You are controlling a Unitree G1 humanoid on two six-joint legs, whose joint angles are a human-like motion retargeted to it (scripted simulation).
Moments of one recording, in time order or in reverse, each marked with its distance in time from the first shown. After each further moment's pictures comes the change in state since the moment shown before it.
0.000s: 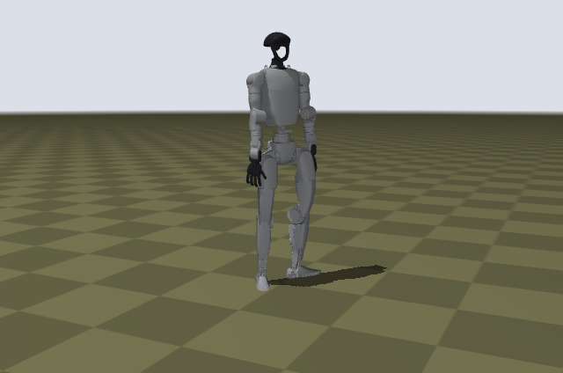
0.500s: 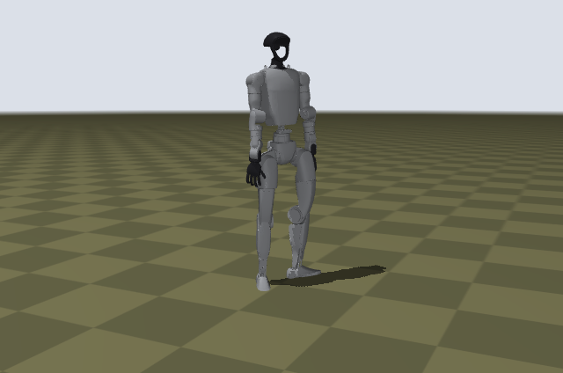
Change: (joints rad) left arm -0.001 -0.007 0.005 0.001 -0.003 0.001 -0.004; right arm 0.000 0.002 -0.004 0.002 -0.001 0.001 0.000; waist -0.013 0.004 0.009; left_leg 0.003 -0.003 -0.003 0.001 0.003 0.003; right_leg 0.001 -0.002 0.000 0.001 0.005 -0.002
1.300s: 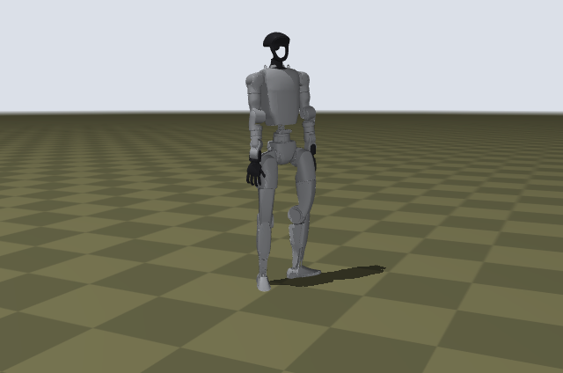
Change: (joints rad) left arm 0.002 -0.006 0.004 0.004 -0.003 -0.002 0.001; right arm 0.001 0.004 0.002 0.002 -0.006 -0.001 0.007; waist -0.006 -0.001 -0.003; left_leg 0.002 0.001 -0.007 0.003 0.001 0.001; right_leg 0.002 0.000 -0.003 0.003 0.000 -0.002
